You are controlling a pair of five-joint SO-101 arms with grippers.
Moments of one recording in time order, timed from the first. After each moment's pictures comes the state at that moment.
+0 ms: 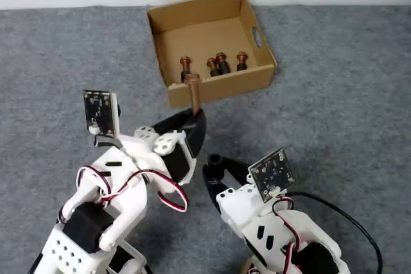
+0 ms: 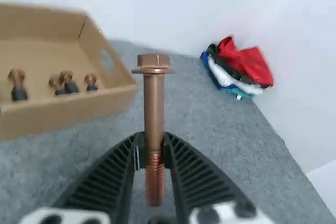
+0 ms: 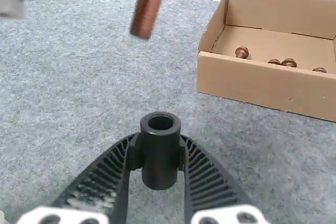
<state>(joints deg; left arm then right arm) 31.6 -67.9 48.4 51.7 42.9 -39.6 -103.1 70.3 64.4 -5.4</state>
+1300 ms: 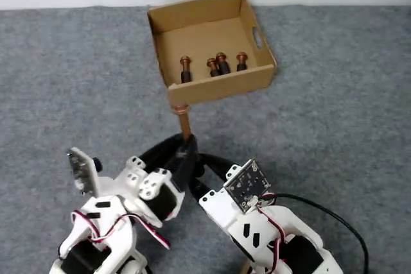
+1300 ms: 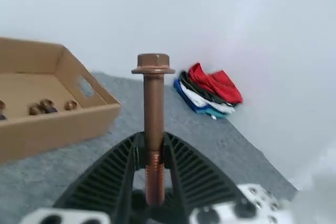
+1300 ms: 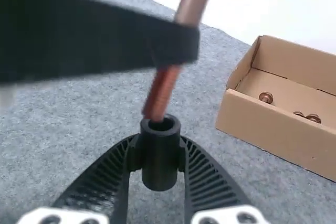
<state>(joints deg) 34.7 -102.9 75.5 45.5 38.4 -45.8 -103.0 78.7 49.5 3.1</state>
